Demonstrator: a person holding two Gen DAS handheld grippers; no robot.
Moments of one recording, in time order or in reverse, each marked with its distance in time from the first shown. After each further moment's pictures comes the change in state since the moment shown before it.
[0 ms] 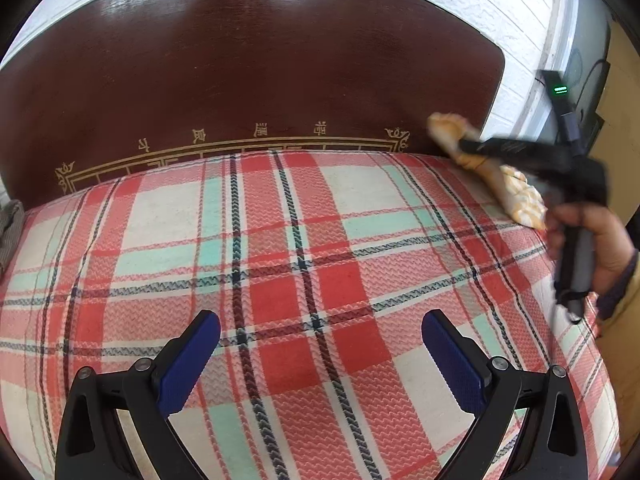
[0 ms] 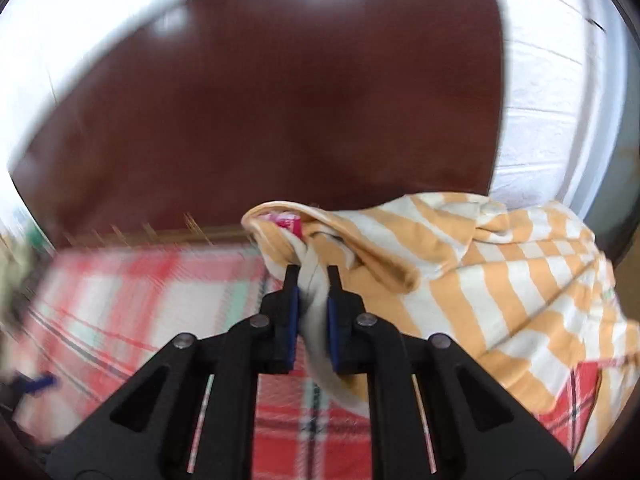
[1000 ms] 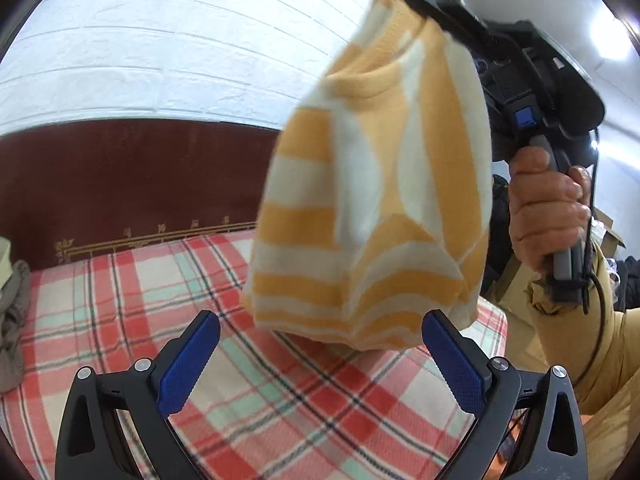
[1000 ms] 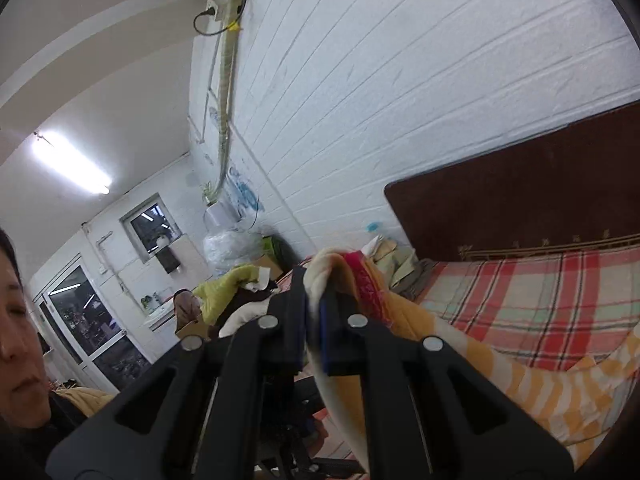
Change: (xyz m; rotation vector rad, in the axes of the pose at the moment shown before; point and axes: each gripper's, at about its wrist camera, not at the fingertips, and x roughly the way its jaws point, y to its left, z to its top) left arm -0.218 0.068 -0.071 0.212 -0.295 -0.465; right arm -0.222 0.325 -0.054 -0.105 -0.040 0.952
